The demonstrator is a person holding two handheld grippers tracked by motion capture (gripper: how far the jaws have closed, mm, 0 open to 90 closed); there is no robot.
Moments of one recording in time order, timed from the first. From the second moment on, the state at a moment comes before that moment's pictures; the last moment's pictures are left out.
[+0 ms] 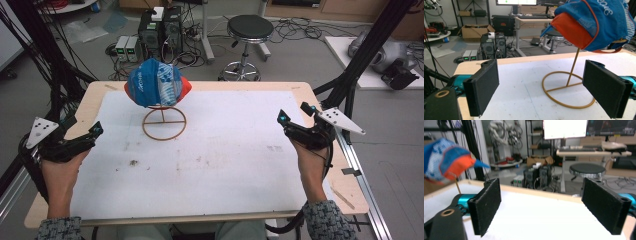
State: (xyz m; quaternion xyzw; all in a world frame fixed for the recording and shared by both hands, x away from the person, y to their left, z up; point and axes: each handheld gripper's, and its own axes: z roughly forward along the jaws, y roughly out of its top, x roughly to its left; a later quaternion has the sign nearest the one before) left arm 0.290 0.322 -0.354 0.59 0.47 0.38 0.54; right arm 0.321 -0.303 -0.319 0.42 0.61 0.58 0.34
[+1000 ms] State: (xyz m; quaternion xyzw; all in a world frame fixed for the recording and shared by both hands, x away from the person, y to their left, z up) left arm 0.297 0.312 -0.361 0.60 0.46 0.38 0.53; right arm 0.300 -0.329 -0.388 0.45 0.60 0.57 0.33
